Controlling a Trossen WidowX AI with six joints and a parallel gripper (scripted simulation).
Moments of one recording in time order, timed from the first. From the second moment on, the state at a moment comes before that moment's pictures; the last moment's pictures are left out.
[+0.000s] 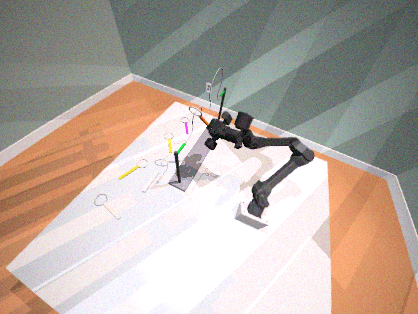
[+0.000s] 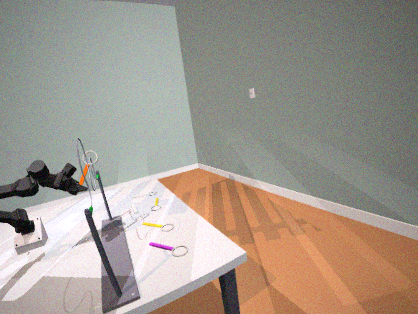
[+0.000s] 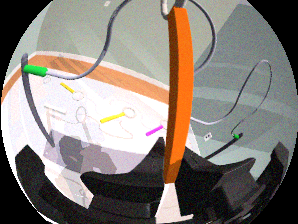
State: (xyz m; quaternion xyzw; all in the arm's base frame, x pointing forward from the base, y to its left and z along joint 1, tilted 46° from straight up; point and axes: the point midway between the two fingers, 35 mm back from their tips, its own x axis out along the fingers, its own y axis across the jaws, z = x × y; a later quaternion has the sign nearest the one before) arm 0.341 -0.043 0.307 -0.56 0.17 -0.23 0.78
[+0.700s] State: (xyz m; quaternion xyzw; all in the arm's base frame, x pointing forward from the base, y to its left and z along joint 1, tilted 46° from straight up) arm 0.338 -0.049 0.339 -0.73 0.13 -0.26 0.62
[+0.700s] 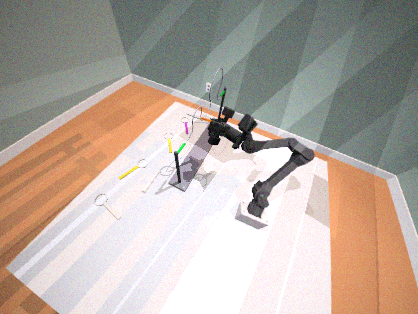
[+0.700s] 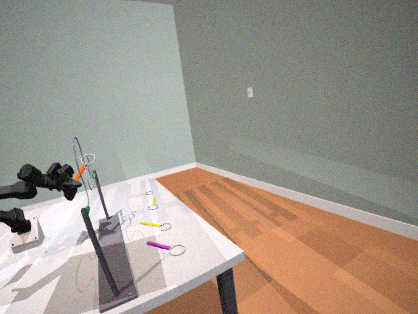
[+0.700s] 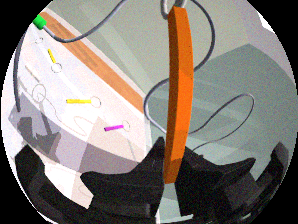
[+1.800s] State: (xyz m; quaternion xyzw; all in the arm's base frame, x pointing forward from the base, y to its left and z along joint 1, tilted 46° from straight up) arm 0.338 -0.029 0.381 -0.90 0.06 -0.28 0.33
